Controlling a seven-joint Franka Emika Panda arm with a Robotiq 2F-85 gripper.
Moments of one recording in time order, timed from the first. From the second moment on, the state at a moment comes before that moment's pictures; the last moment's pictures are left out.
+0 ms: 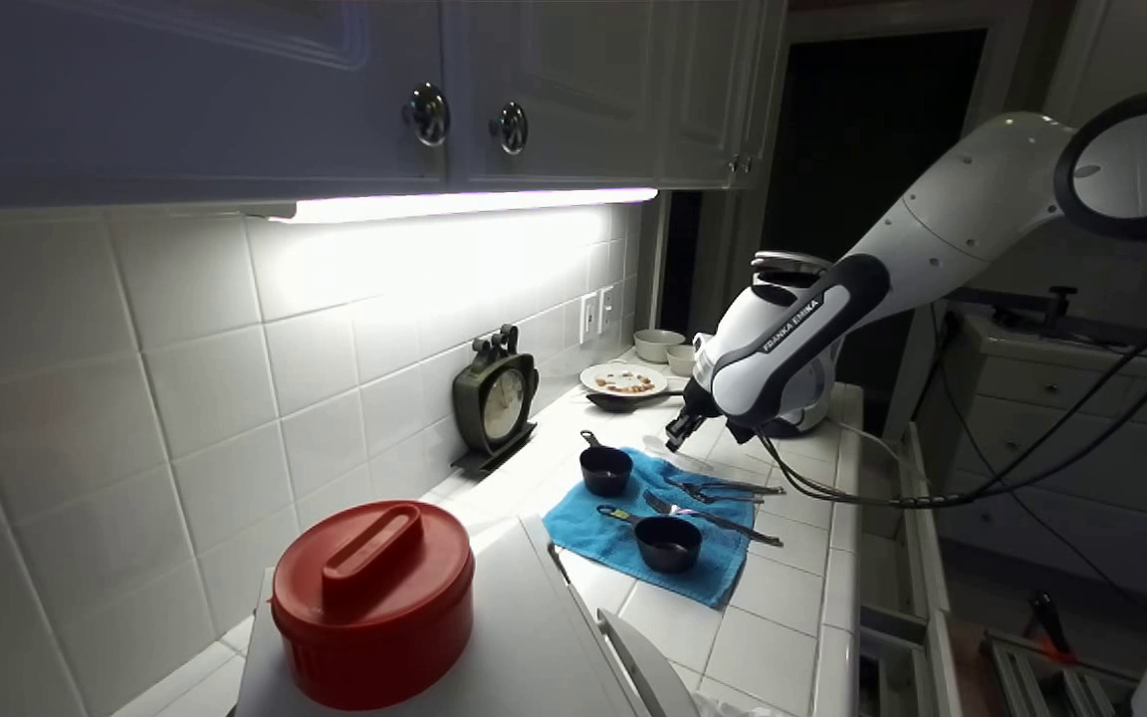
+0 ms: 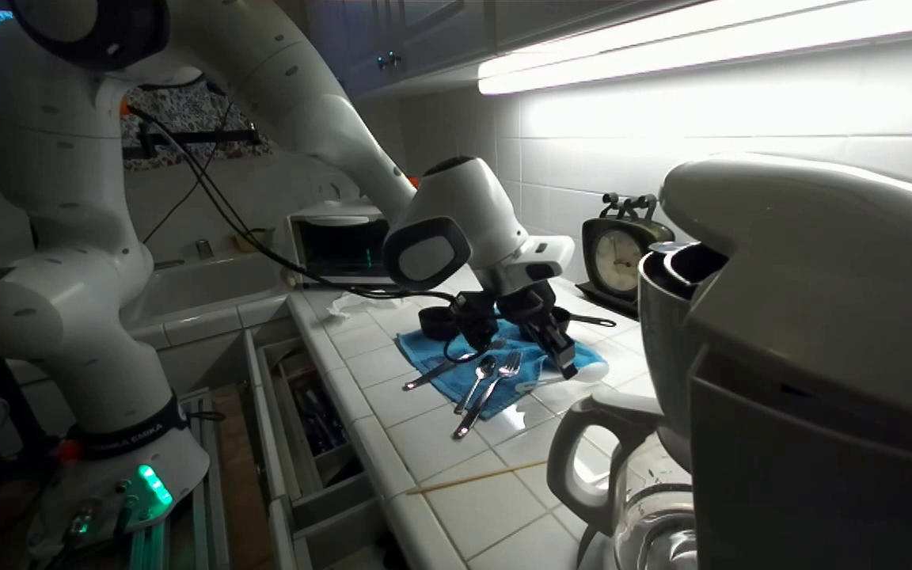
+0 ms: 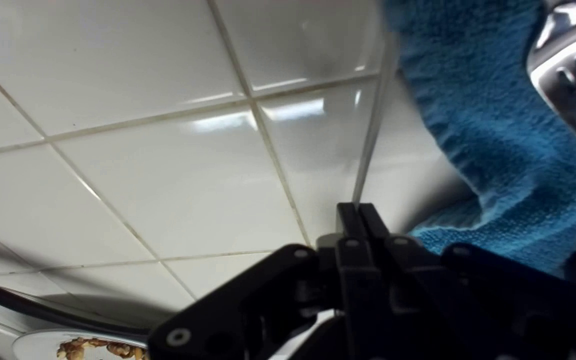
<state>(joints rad) -0.35 0.27 -0.14 -2.27 0.06 3.03 -0.24</state>
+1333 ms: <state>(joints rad) -0.40 0.18 -0.11 -2.37 0.06 3.04 -0.32</state>
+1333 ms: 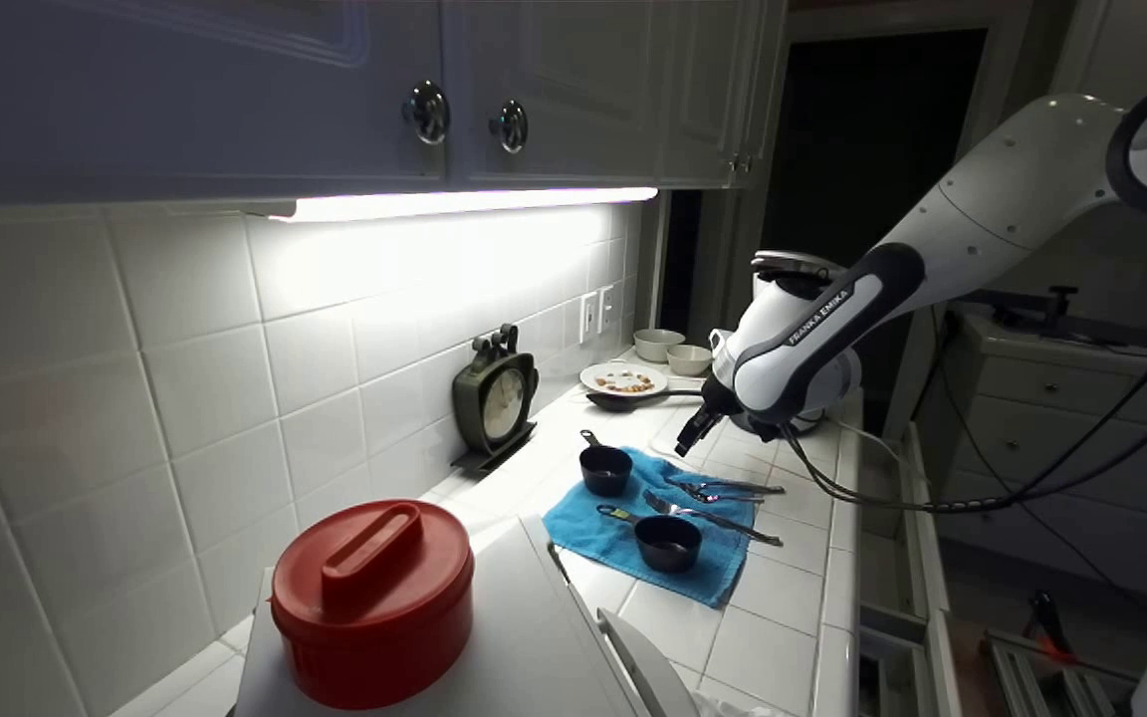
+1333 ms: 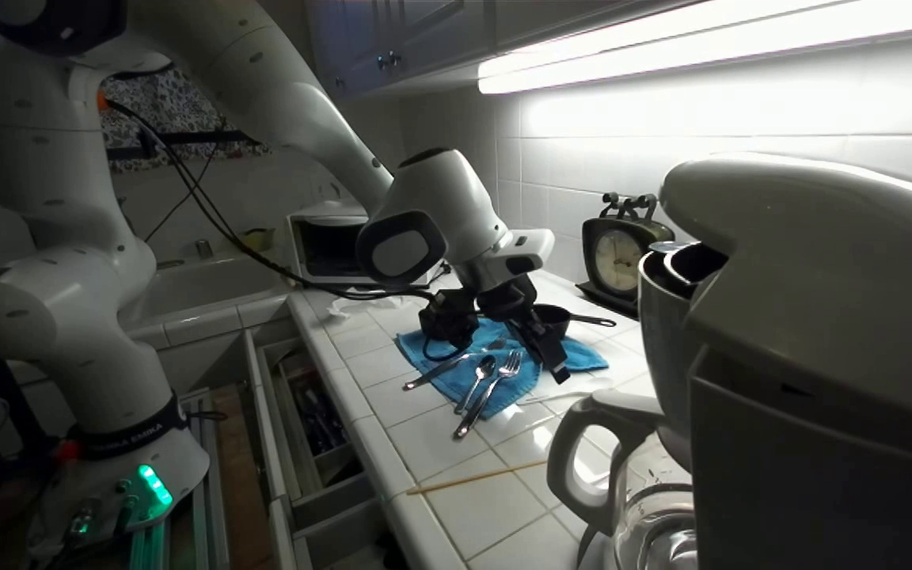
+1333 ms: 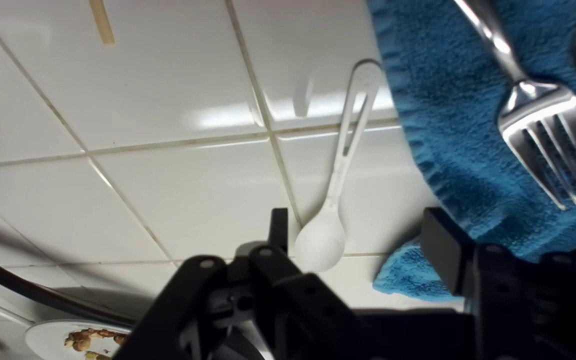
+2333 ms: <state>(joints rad) -0.43 0.33 -0.10 -2.27 0.06 3.14 -0.30</state>
